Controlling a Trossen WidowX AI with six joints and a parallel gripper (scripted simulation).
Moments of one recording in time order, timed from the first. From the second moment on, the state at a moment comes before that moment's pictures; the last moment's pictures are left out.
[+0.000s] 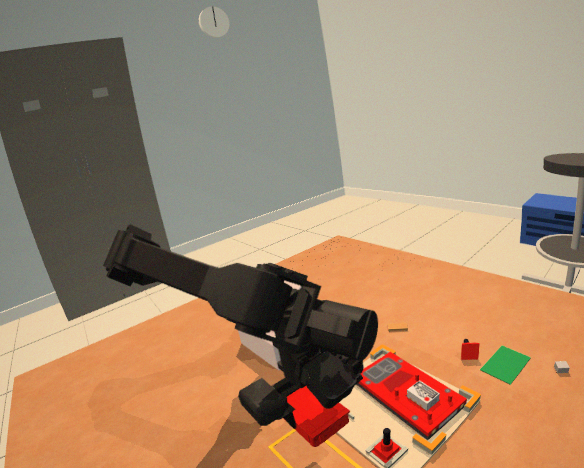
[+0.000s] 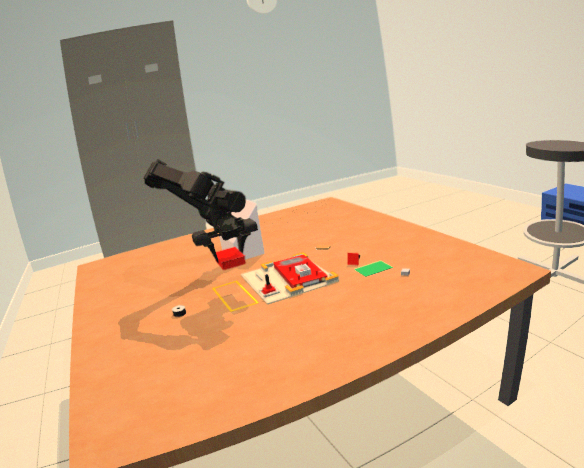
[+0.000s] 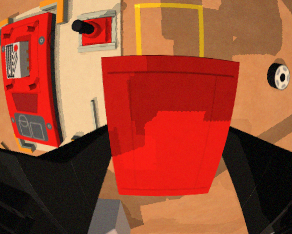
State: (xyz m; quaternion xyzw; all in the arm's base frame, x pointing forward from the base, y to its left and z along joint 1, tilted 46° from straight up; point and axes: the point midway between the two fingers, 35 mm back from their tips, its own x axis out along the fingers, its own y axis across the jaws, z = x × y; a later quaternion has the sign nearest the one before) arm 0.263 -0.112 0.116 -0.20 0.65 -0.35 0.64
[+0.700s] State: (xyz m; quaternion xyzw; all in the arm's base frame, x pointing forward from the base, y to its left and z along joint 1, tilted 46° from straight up) arm 0.325 -0.060 0.063 -0.18 0.64 -0.36 0.65
